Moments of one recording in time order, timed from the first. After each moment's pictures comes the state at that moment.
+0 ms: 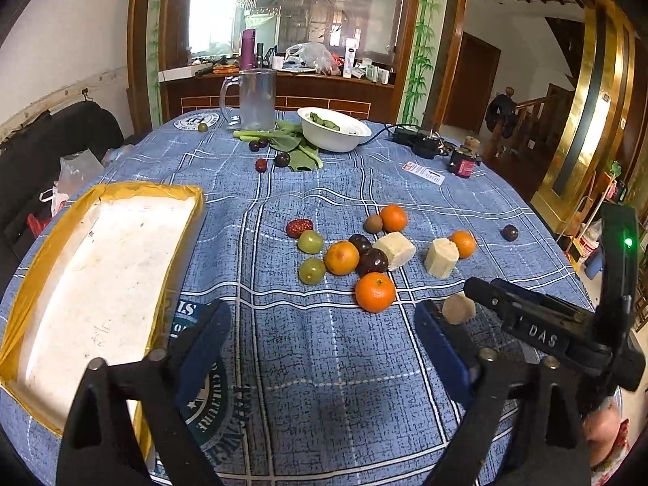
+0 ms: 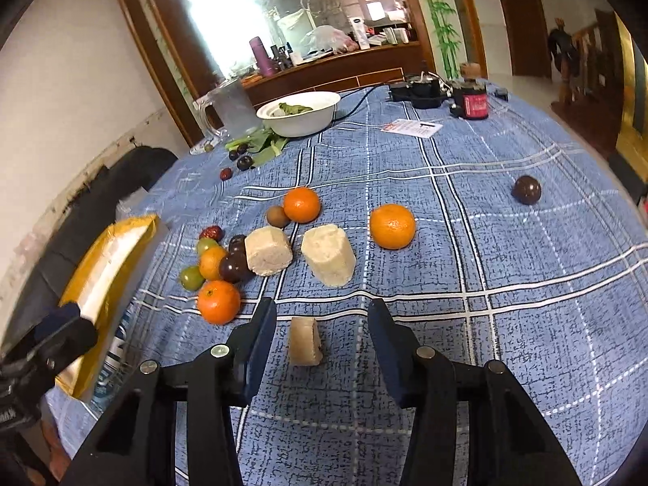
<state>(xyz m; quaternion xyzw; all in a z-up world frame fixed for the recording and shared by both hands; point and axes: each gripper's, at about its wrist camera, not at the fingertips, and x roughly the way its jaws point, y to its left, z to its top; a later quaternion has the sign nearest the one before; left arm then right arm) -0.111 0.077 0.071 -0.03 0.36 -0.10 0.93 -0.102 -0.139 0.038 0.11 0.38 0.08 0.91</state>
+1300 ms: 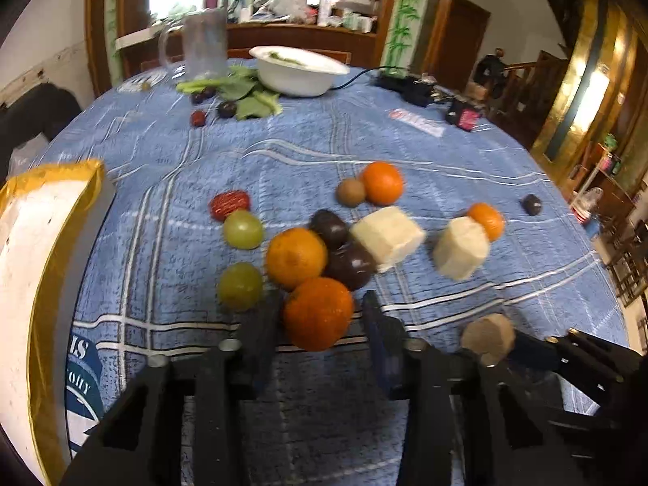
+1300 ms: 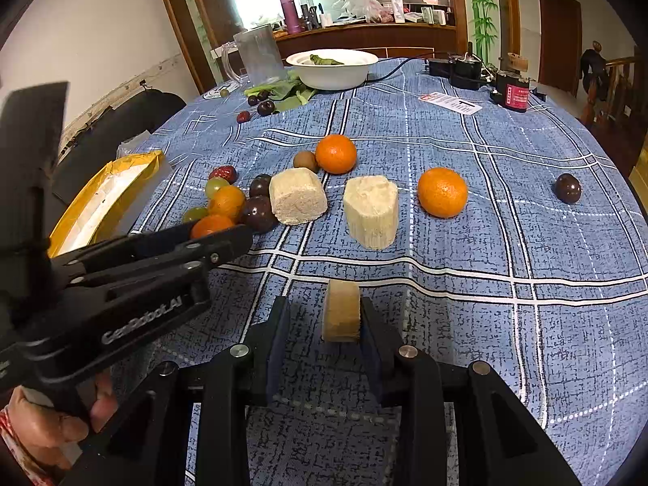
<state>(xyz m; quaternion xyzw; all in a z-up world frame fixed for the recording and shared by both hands) -0.026 0.031 0.012 -0.01 0.43 -0.13 0.89 -0.090 -0.108 0.014 0.05 0.44 0.10 0.89</state>
